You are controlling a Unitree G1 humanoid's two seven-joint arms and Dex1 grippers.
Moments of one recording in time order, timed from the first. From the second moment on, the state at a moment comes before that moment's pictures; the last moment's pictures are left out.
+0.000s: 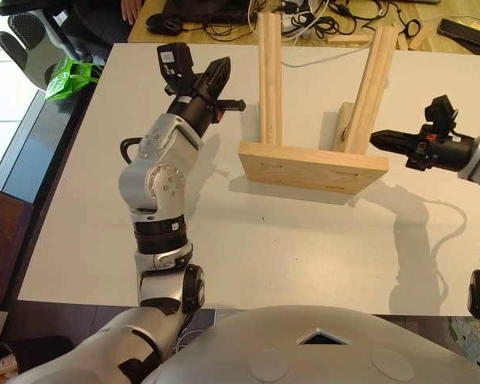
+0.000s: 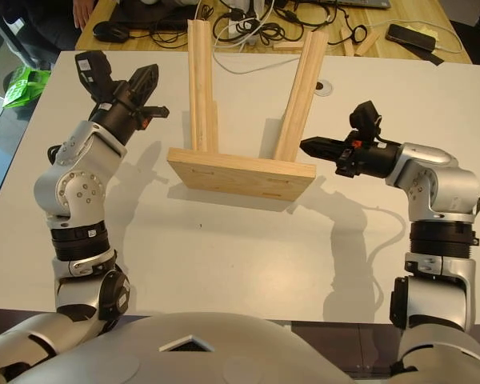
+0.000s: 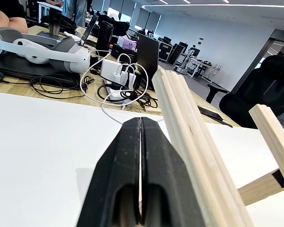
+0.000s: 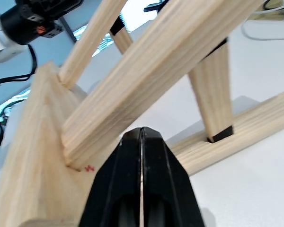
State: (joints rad) left arm -0.39 0.14 0.14 -0.18 -0.46 0.69 -0.16; right arm -0.37 -0.66 -0.11 0.19 0.45 0.68 1.10
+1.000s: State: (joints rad) left arm -0.22 0.47 -0.27 -0.34 -0.17 1.09 -0.39; right arm -0.15 -0.80 0.14 0.08 0.24 0.57 1.13
